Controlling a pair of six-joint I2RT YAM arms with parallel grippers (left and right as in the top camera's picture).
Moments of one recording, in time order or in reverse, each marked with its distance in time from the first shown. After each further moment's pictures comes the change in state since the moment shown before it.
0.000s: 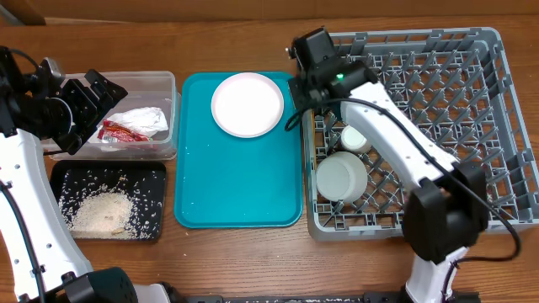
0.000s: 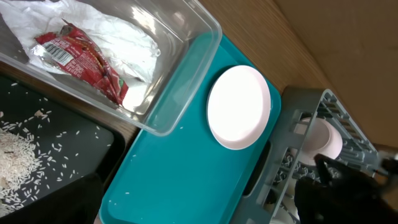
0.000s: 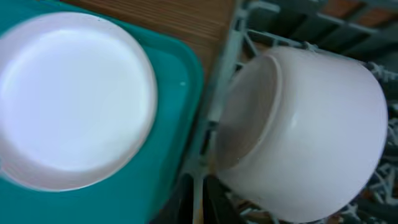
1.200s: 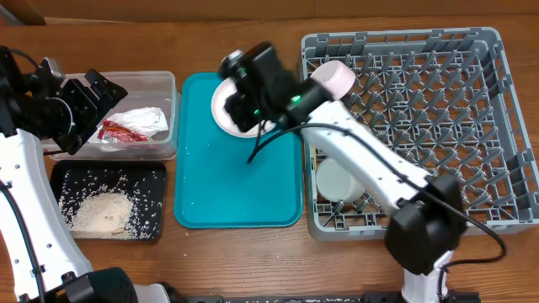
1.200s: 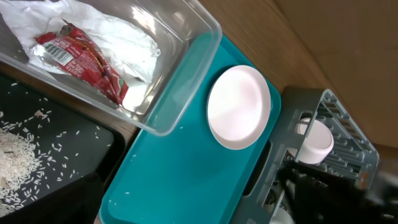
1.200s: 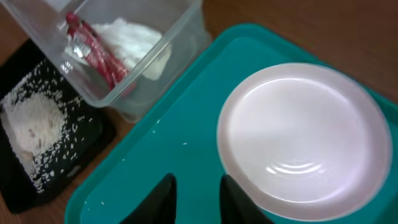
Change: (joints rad) left arm 0.000 0.000 0.000 0.000 0.000 0.000; right arm 0.224 0.037 0.074 0.108 -0.333 -0.062
